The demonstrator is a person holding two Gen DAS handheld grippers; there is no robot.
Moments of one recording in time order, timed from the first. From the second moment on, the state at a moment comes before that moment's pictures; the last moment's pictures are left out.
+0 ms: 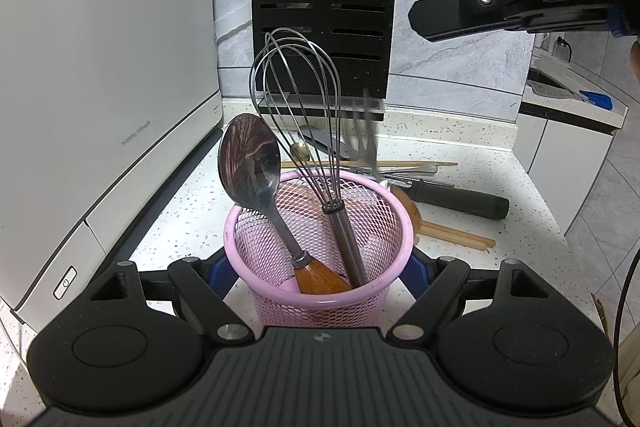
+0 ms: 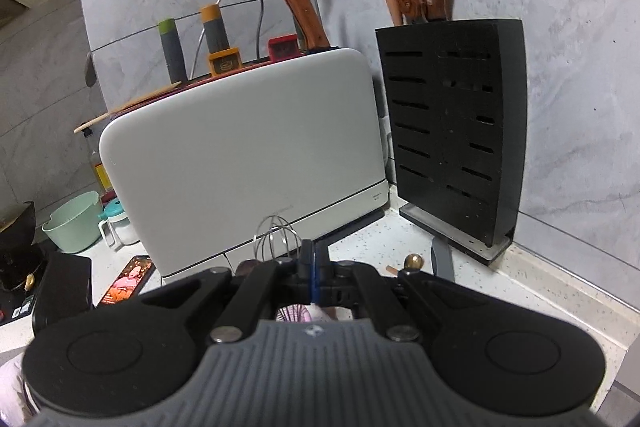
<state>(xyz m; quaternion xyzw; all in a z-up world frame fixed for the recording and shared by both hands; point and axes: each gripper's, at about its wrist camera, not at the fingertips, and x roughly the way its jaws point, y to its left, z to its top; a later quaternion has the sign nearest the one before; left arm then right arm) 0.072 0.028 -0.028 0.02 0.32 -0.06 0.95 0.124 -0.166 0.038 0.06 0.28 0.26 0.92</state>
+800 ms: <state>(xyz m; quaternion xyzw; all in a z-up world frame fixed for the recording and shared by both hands) 0.073 0.027 -0.029 0.02 0.32 -0.06 0.95 0.109 -0.162 -0.023 -0.10 0.38 0.30 0.87</state>
